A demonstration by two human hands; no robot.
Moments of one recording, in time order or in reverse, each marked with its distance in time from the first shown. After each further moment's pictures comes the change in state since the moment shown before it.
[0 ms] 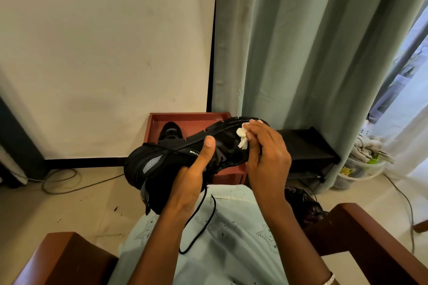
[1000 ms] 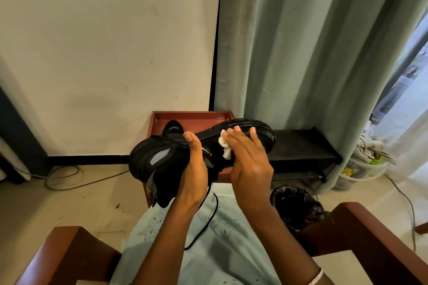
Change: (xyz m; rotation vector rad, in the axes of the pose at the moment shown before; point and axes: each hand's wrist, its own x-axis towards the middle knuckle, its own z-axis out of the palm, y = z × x) left_hand 0.005 0.003 0.007 -0.069 -0.079 -0.032; right_hand -0.026 -0.015 0.021 0.010 0.000 -0.249
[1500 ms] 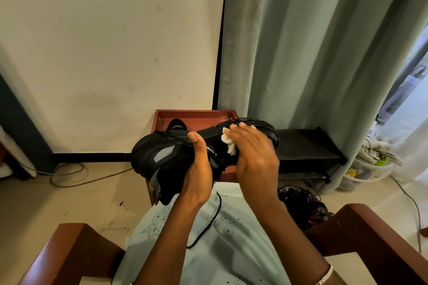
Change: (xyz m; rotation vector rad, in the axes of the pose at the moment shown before) left_hand -0.002 0.001 -0.002 0.010 0.033 0.038; right_hand 0.015 -0.002 -0.007 -0.013 -0.060 -0.025
